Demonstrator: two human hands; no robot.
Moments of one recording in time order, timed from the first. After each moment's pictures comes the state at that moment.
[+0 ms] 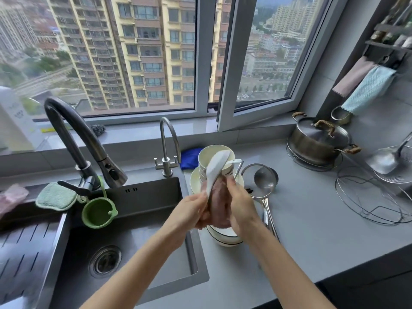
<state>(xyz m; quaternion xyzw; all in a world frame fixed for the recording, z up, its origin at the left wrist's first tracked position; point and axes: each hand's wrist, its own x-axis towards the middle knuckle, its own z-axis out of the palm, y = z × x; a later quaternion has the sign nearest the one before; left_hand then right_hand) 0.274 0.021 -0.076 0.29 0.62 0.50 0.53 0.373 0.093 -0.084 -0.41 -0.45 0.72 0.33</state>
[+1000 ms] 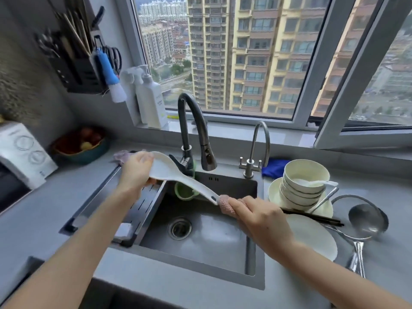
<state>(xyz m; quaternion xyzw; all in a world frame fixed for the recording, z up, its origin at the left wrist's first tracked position) 0.124 -0.135 -0.028 0.07 0.82 0.56 0.08 0.329 0.056 -0.104 0.02 -0.94 -0.03 0.33</state>
